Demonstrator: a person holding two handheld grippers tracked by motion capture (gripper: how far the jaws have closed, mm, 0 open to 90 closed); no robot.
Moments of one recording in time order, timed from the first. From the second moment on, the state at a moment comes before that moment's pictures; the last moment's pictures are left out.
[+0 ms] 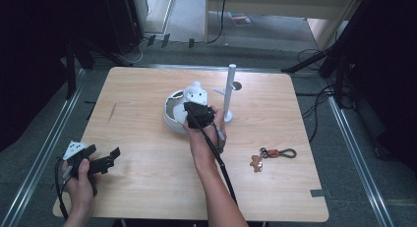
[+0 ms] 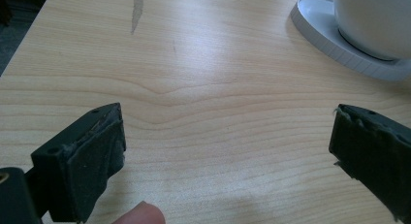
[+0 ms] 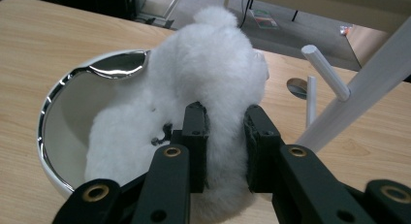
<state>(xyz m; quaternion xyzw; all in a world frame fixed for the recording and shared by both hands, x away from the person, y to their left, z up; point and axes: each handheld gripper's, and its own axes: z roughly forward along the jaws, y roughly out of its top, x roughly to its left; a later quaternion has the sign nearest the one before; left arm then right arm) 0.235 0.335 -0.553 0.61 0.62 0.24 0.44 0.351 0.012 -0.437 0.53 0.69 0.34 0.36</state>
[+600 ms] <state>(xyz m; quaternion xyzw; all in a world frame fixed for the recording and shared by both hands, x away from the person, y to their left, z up) 0.235 0.335 -0.553 0.61 0.62 0.24 0.44 0.348 0.021 -0.452 0.51 0.70 0.40 0.30</state>
